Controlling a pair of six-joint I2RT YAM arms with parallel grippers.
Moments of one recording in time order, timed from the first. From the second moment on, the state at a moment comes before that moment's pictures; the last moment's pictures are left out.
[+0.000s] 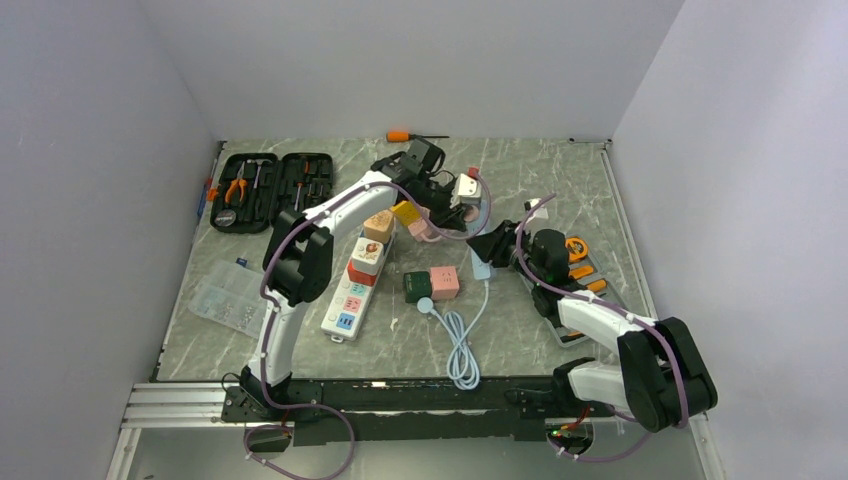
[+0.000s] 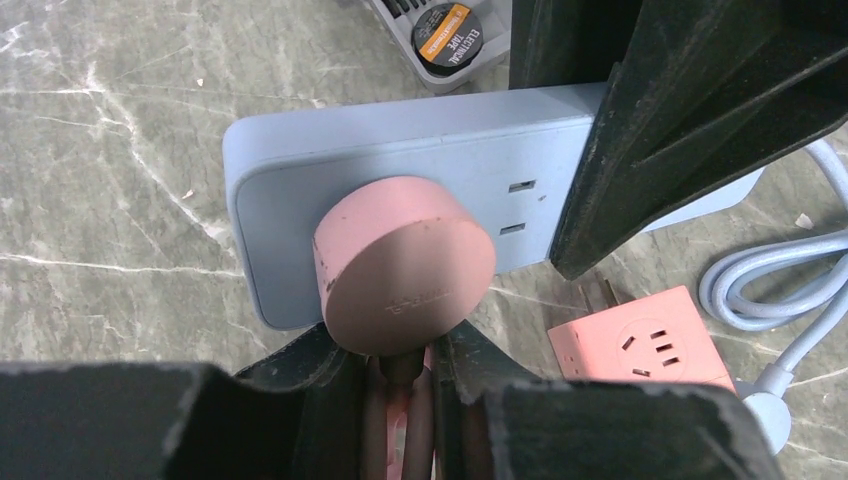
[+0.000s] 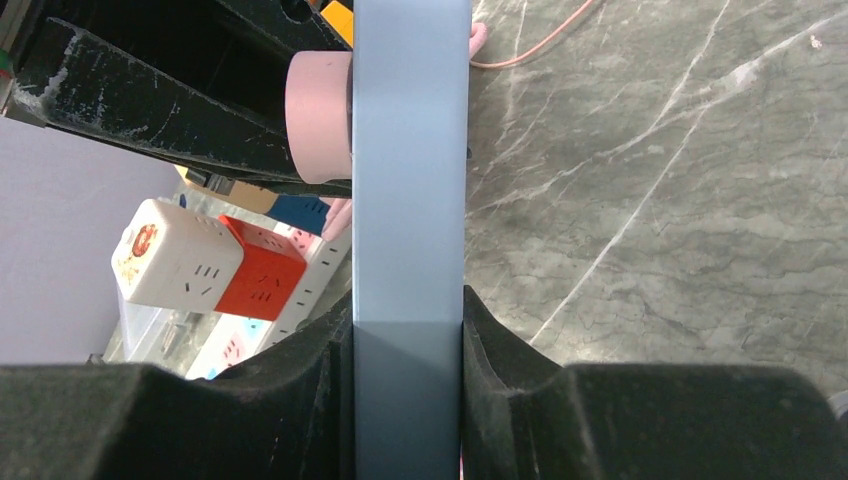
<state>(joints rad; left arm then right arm) -0.64 2.19 1.93 -0.62 0.83 0.82 0.32 1.22 0.40 0.61 -0.29 0.60</state>
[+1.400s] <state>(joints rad) -0.56 2.22 1.99 -0.74 1.06 0.97 0.16 1.51 0.31 0.70 -0.20 0.80</state>
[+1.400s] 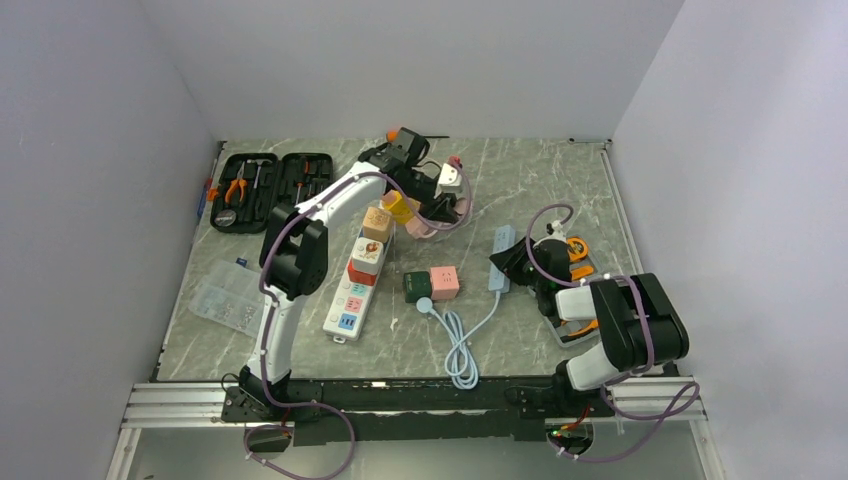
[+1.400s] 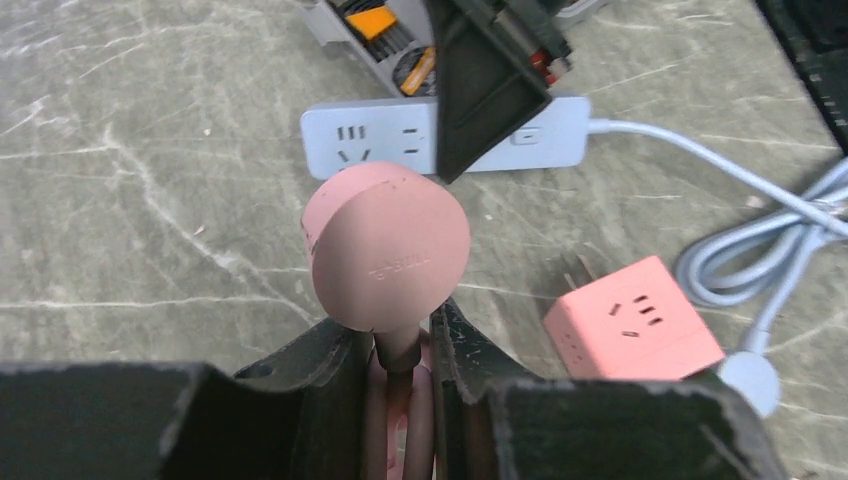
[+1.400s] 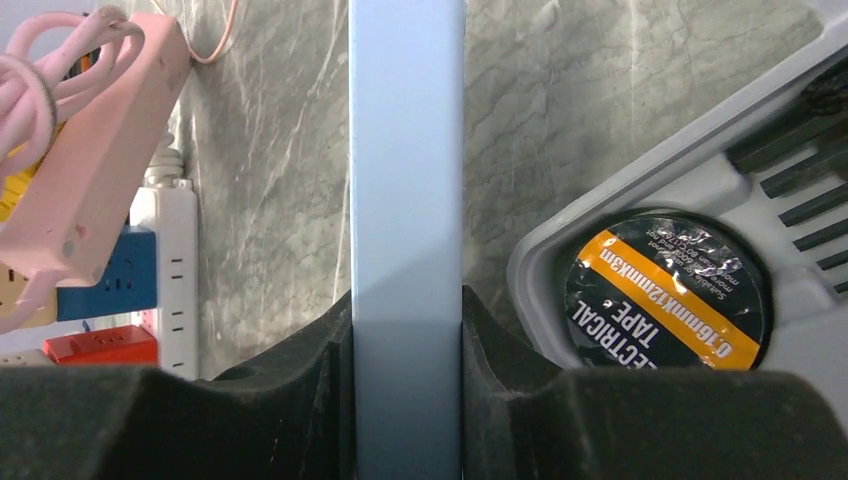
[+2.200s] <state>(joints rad) -0.68 2.49 2.10 -0.41 0.37 0.82 0.18 1.38 0.40 0.45 -0.16 0.73</state>
